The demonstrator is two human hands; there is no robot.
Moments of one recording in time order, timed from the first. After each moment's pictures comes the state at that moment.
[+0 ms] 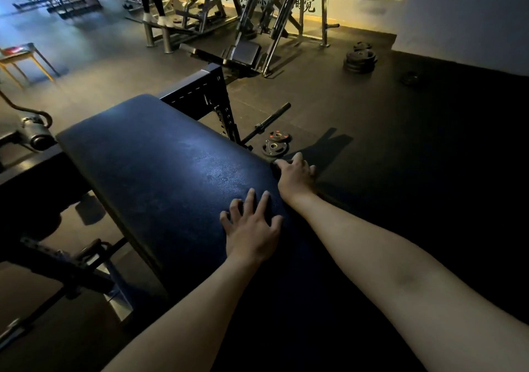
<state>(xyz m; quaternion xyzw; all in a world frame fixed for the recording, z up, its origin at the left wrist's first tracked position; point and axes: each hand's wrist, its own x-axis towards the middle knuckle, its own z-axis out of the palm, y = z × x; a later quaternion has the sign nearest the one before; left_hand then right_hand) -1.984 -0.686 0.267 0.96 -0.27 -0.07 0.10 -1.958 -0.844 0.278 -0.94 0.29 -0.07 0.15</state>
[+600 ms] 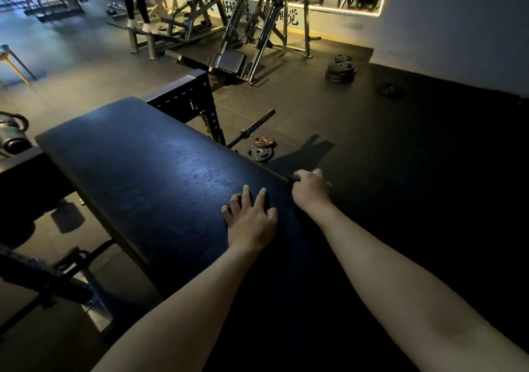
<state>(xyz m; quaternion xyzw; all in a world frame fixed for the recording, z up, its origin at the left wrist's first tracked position) -2.005 -0.711 0.277 0.95 -0.27 -0.09 0.14 -2.034 -0.865 0.291 -0.88 0.41 -0.05 0.24</state>
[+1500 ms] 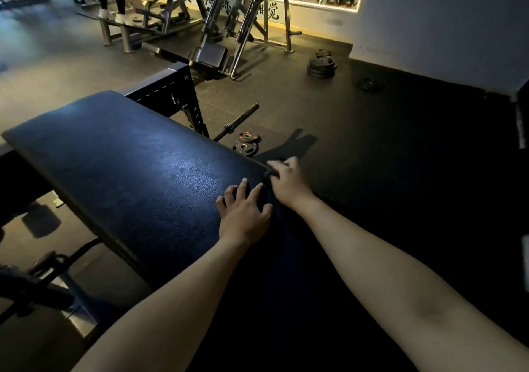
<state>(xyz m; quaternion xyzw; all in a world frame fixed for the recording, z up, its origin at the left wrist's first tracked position) -2.004 -0.703 0.272 0.93 -0.34 -0.07 0.15 -2.037 -0.846 0.291 -0.91 0.29 -0.10 0.28</state>
